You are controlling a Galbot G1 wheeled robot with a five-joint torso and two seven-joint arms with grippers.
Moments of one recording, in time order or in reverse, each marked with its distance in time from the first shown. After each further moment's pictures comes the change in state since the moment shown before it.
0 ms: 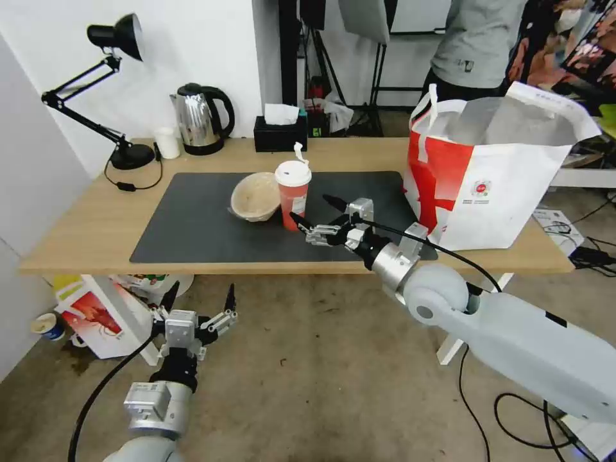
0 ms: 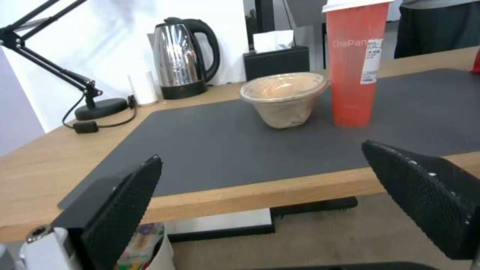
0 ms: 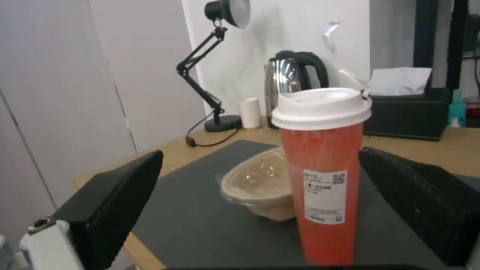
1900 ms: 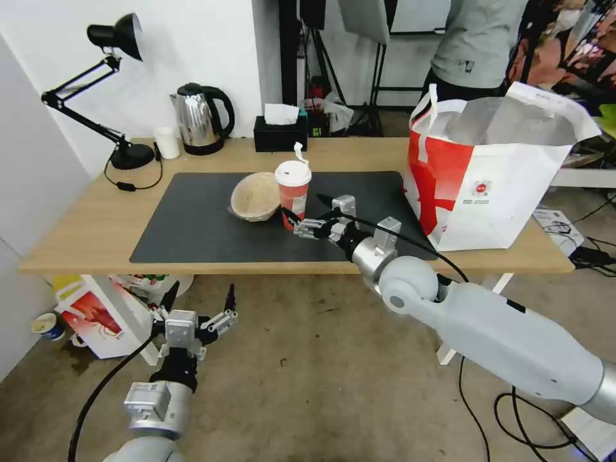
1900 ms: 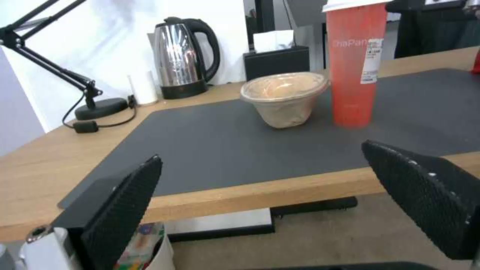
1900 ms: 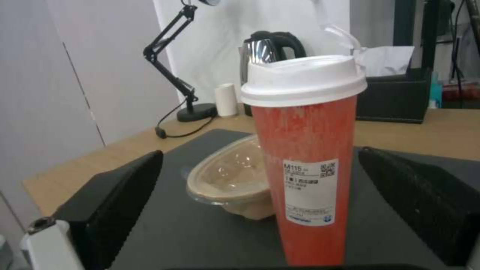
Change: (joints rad) left arm 0.000 0.000 0.000 0.000 0.000 0.000 0.000; right arm 0.076 0.136 -0.067 -0.131 -0.020 -0.042 0.093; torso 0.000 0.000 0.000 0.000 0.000
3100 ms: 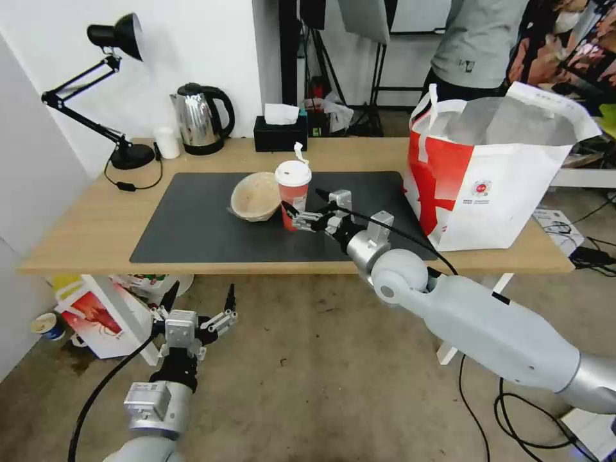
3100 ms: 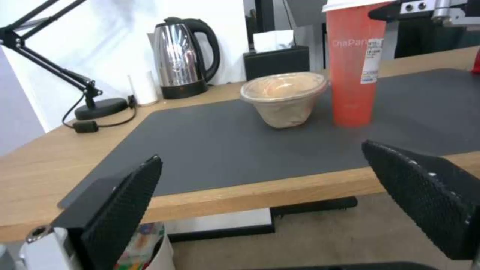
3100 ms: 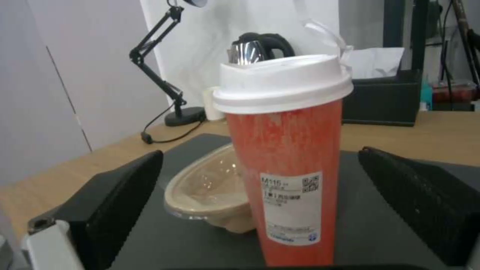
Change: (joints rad) left arm 0.000 0.000 0.000 0.000 0.000 0.000 0.000; right arm 0.020 0.056 0.009 -0.083 -0.011 0.005 -0.009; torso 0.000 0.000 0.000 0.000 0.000
